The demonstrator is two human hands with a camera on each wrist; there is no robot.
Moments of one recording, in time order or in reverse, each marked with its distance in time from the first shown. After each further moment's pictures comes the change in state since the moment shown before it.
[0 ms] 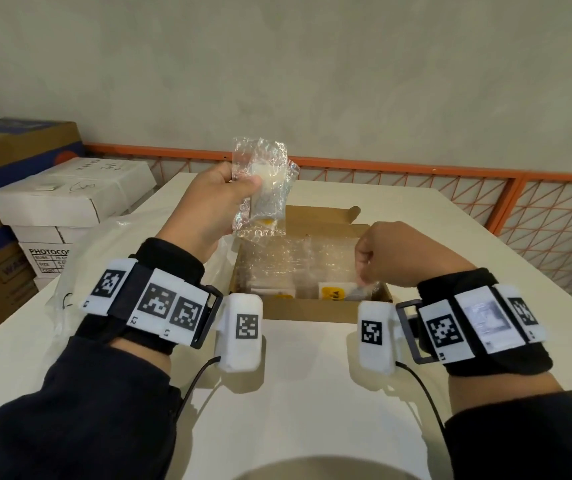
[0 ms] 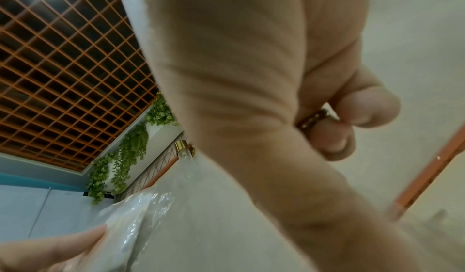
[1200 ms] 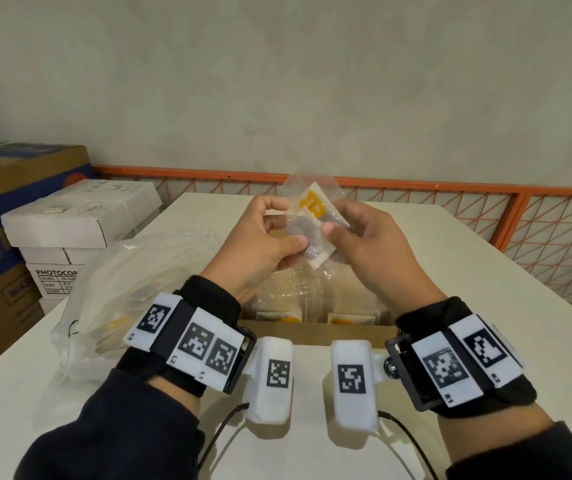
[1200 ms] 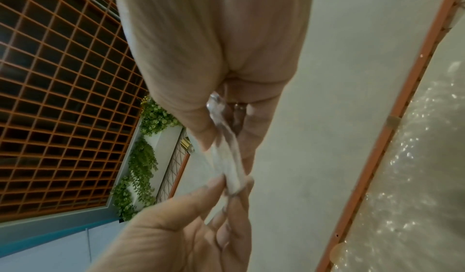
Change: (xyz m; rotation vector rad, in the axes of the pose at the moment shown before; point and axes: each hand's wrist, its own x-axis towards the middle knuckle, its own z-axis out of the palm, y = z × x) left_hand -0.007 -0.013 0.029 -0.224 -0.177 0.015; right_hand 0.009 -0.033 0.009 0.992 0.439 -0.323
